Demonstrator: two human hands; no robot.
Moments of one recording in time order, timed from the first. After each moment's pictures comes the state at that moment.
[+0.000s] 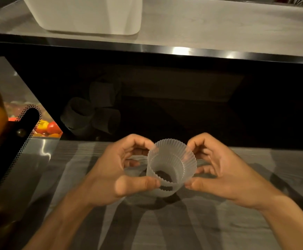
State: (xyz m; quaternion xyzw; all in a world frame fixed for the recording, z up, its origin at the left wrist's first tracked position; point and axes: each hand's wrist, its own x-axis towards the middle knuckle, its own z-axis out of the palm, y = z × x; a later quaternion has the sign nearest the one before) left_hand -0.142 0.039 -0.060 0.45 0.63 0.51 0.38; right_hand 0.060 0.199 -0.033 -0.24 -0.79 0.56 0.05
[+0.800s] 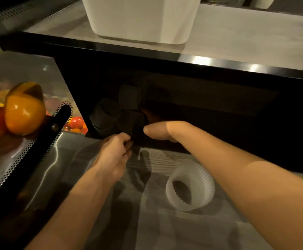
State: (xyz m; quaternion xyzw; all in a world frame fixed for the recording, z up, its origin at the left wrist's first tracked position) left_hand -0.196 0.067 -0.090 -0.13 0.57 0.72 0.37; right_hand -0.159 0.199 -0.049 -0.31 -0.83 0.42 -0.20
